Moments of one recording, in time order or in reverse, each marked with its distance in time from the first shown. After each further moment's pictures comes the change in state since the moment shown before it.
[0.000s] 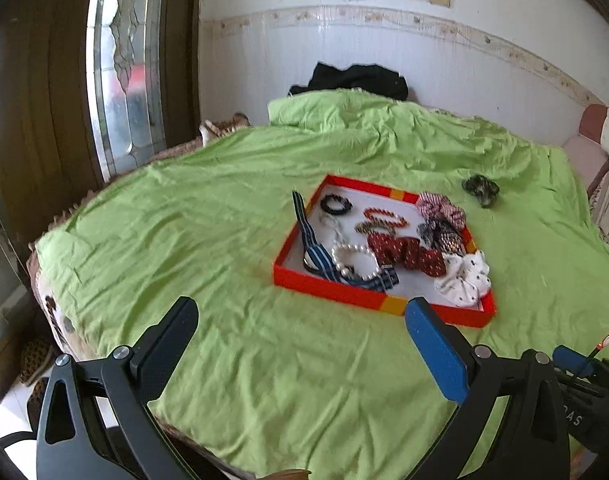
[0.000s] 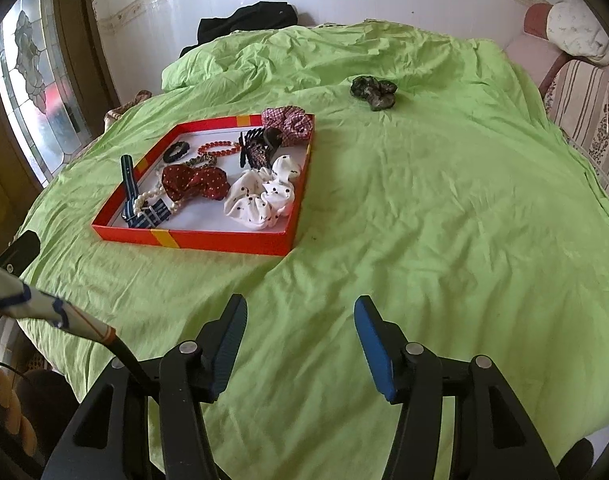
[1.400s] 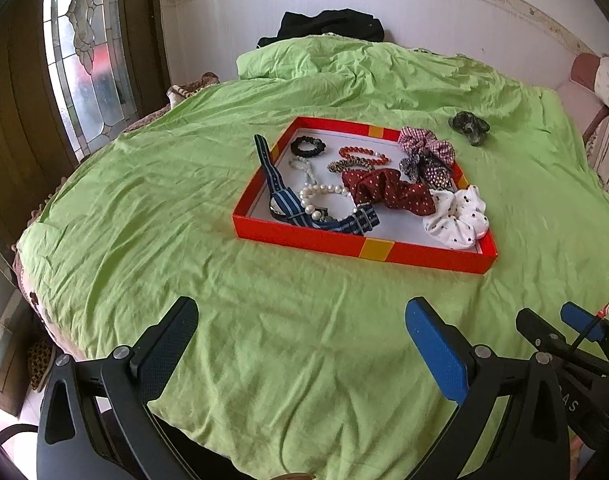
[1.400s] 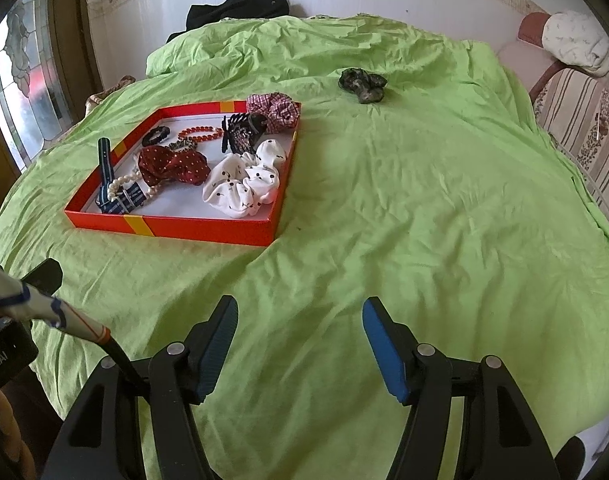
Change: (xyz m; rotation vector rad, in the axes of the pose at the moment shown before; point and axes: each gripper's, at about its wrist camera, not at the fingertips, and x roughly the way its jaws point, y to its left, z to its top) left arm 0.034 -0.026 -0.017 0.104 0.163 -0.029; right arm 0.017 0.003 -0.004 -0.028 0.024 -0.090
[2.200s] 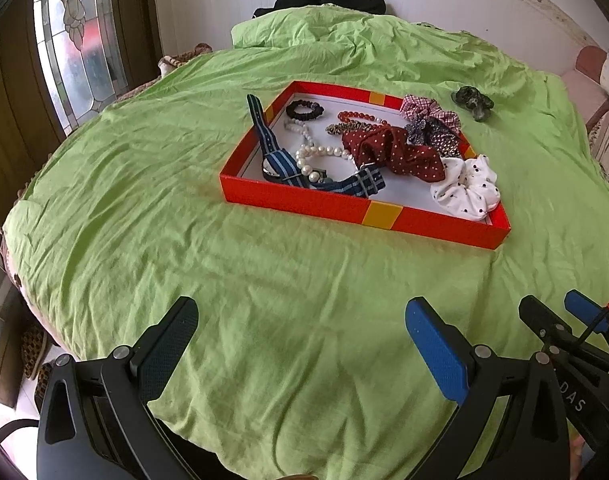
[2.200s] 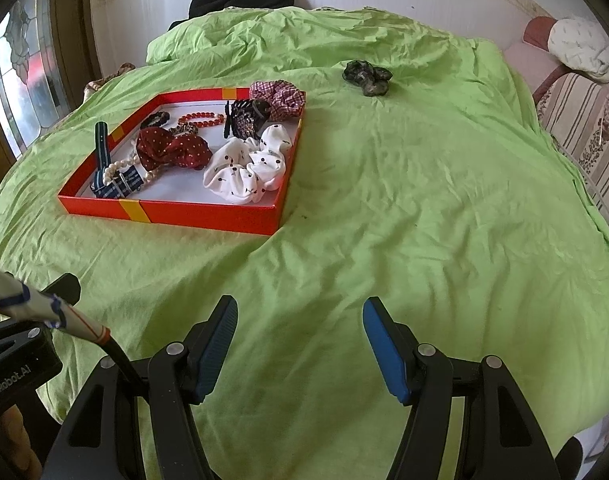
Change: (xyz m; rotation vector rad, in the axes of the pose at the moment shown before) left arm 0.026 0.002 -0.013 -0.017 0.092 -0.025; right arm 0.010 0.010 -0.005 -0.031 0.024 -0.024
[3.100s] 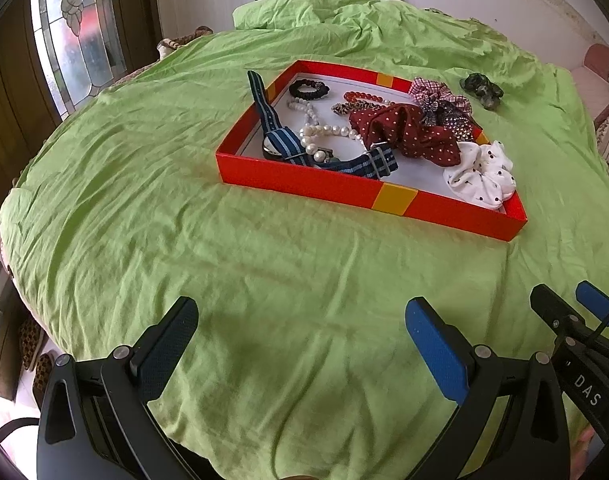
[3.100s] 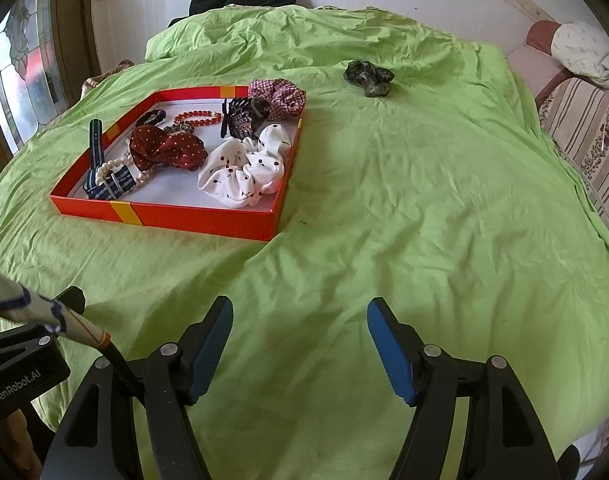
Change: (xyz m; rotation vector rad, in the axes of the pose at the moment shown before) left arm 0.019 0.000 -0.001 -0.011 0.052 0.004; right arm 0.008 0.000 0.005 -0.007 -0.002 -0.007
